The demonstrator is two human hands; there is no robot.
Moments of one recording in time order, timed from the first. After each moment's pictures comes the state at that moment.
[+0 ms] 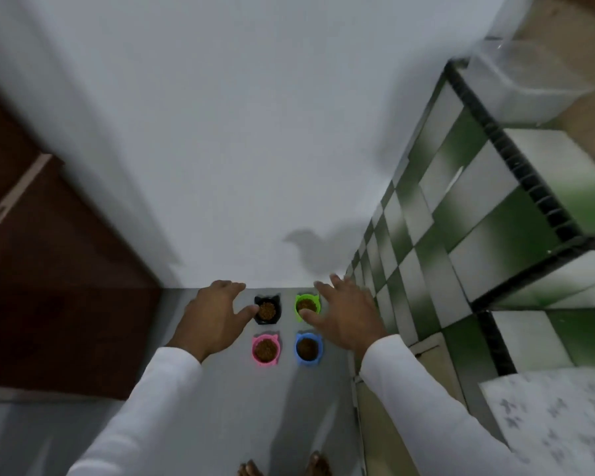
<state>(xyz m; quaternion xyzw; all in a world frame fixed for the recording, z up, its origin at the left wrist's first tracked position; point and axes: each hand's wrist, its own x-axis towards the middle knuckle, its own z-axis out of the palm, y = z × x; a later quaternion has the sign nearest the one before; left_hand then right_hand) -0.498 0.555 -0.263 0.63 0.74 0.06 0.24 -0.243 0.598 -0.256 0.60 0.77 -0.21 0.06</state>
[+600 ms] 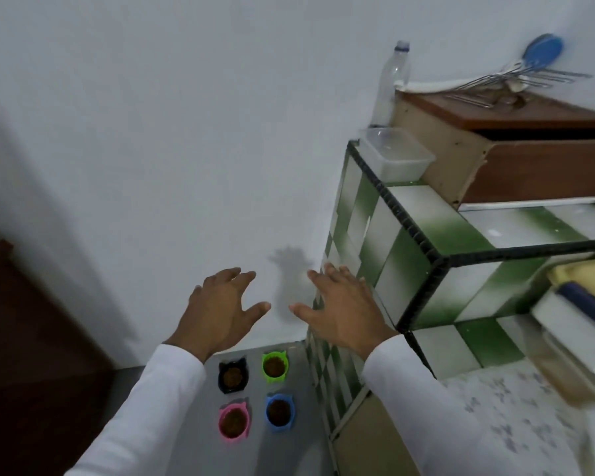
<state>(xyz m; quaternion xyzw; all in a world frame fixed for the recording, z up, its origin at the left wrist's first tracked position) -0.407 0.589 -0.140 0.73 0.66 0.12 0.15 -0.179 0.589 -0.127 0.66 0.74 -0.13 -0.06</state>
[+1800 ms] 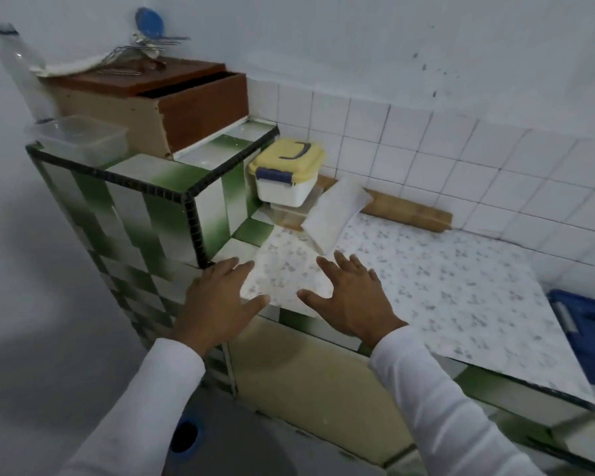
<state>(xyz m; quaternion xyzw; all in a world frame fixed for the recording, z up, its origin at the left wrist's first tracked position) -0.237 0.484 -0.118 0.96 0.22 0.07 0.19 -0.109 0.283 -0.106 0.94 0.33 -0.04 -0.13</state>
